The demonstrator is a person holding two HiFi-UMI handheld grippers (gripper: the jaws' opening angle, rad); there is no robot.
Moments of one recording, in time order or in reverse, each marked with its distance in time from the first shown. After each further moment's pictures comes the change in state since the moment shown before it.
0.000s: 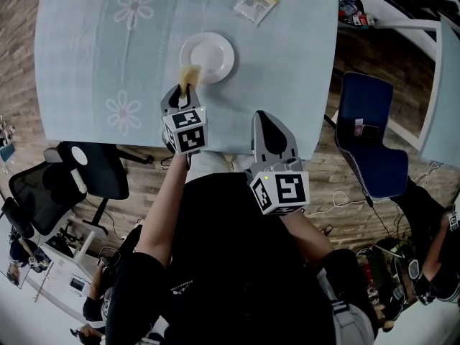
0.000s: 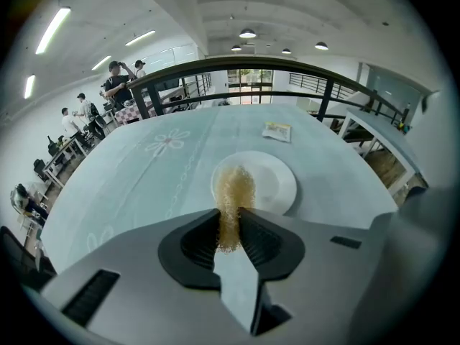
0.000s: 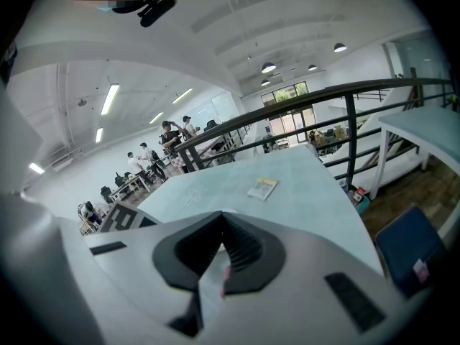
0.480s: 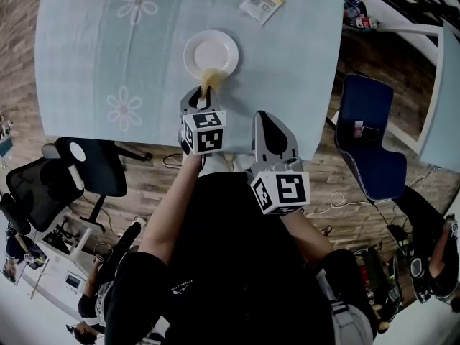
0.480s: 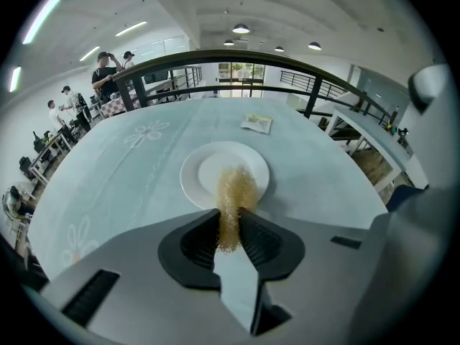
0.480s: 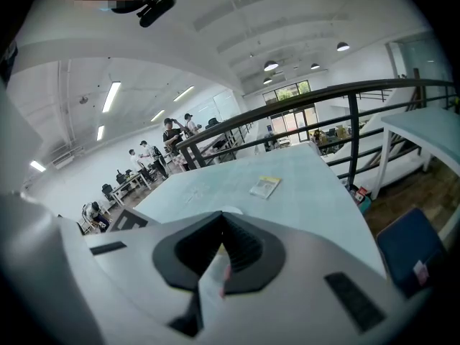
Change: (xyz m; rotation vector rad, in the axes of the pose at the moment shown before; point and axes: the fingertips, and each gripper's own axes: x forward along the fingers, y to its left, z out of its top) left arm 0.005 -0.048 -0.014 0.016 0.037 -0.100; right arm 0.004 0.005 -0.006 -0.006 0.018 0.005
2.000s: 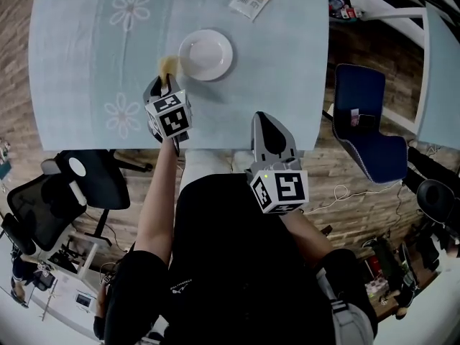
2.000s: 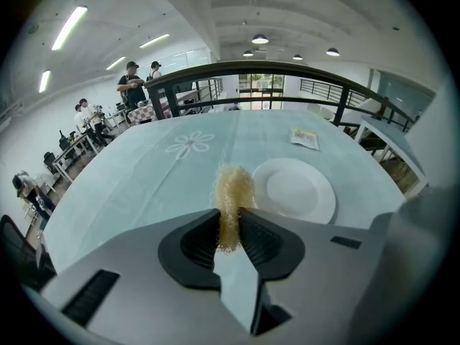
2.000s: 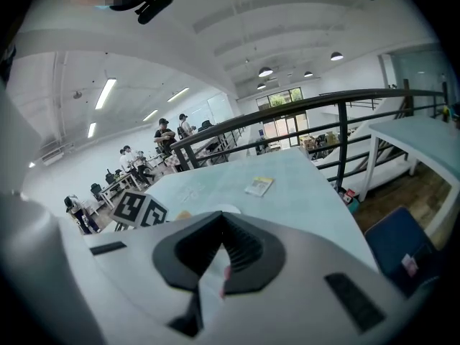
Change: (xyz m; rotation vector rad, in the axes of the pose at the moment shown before) left arm 0.003 0.113 0.022 -0.078 -0.086 0.162; right arm -0.017 0.014 -0.012 -0.006 -0.026 -0.087
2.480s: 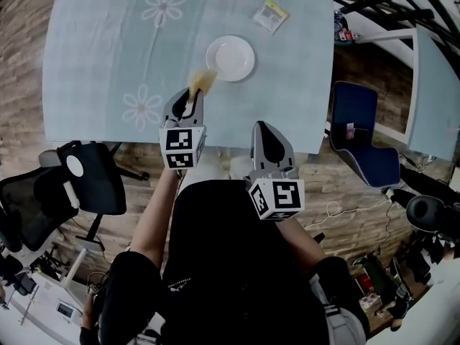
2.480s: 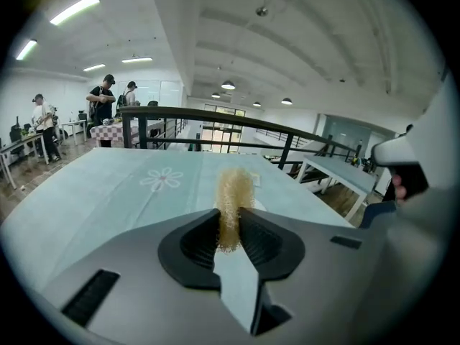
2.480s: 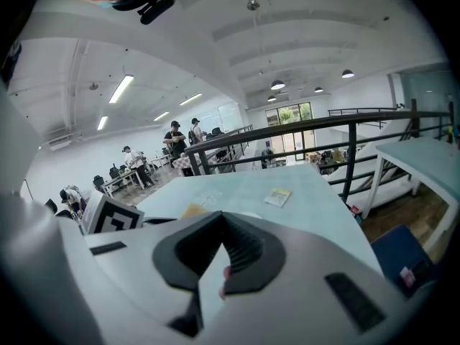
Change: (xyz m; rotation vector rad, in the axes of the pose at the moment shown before) left arm -0.109 -0.014 0.015 0.044 -0.320 -0.385; right arm -0.028 0.081 0.002 -0.102 -0.076 0.003
